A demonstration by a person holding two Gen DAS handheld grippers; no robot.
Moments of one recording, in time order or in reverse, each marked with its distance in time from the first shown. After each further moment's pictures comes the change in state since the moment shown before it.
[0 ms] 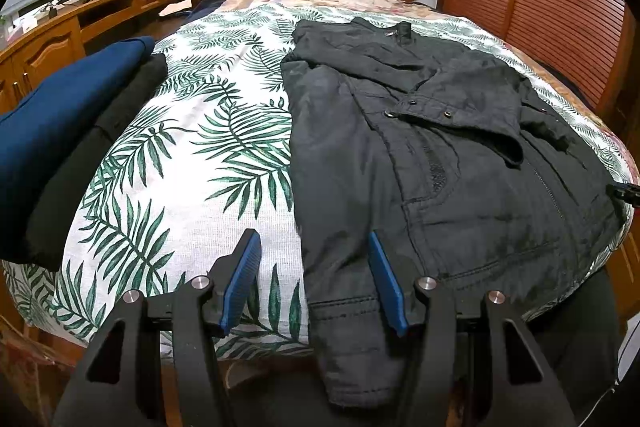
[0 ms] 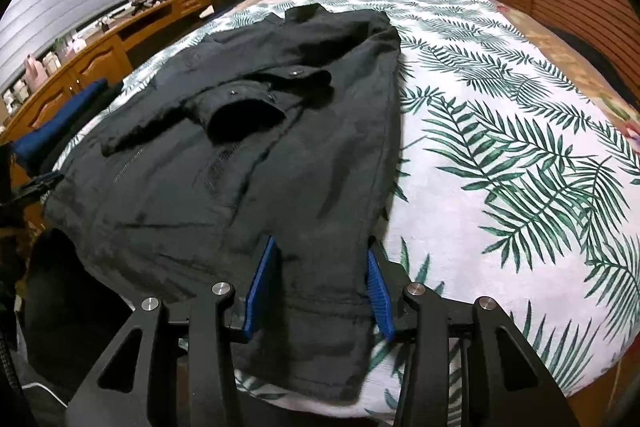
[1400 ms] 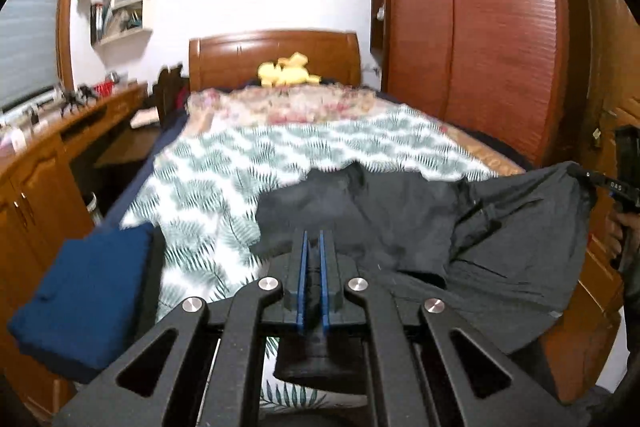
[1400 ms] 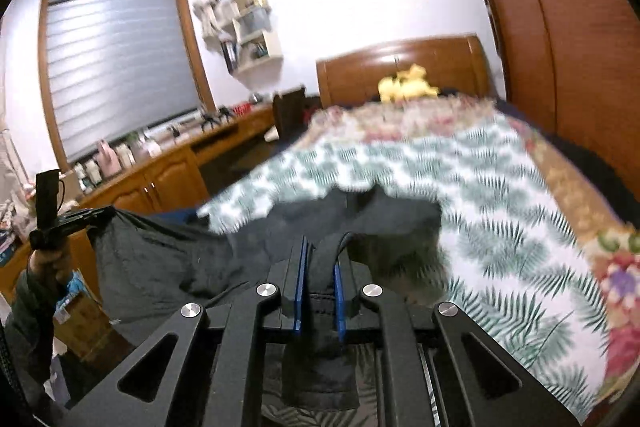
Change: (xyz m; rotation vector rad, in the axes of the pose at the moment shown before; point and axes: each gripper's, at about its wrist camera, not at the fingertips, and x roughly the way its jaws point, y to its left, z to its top) left arm -0.197 -0.038 0.129 0.152 -0.309 -0.121; right arm -0.178 0.023 0.097 -0.023 -0.471 0.197
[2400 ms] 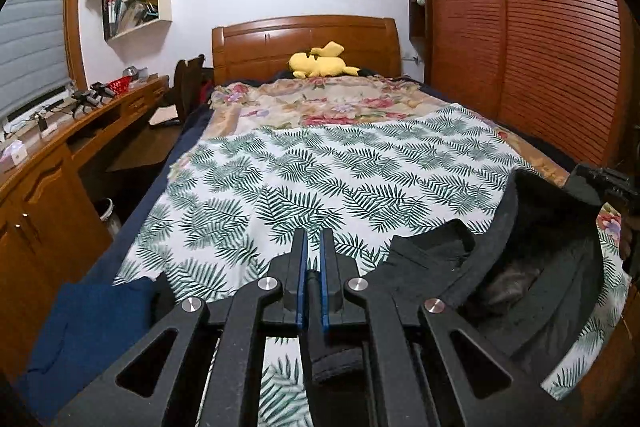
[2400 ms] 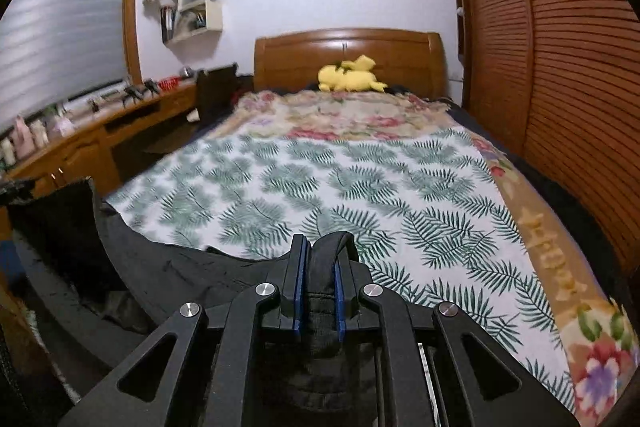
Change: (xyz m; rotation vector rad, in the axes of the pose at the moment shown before) left arm 0.185 0.047 0.059 -0.022 0.074 0.125; right arm 0.173 -0.025 0.057 -0.086 0.111 -0.275
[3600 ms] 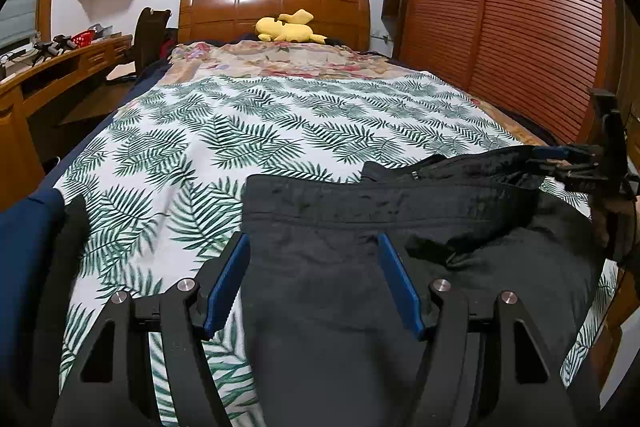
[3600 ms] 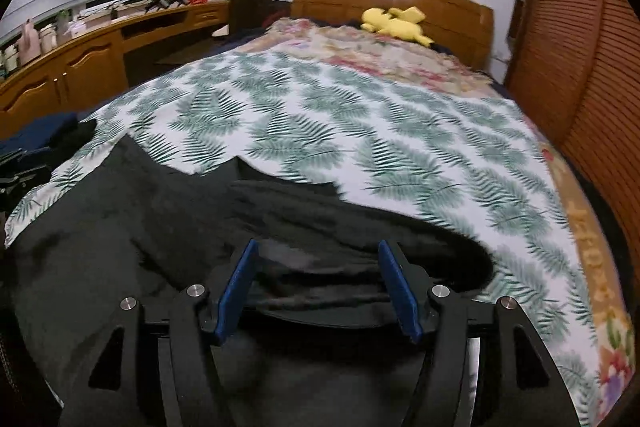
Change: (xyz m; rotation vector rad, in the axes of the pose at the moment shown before) left arm 0.060 -0.006 -0.110 -0.046 0.049 -0.167; right arm 0.071 0.105 -0.009 -0.183 0.213 0.037
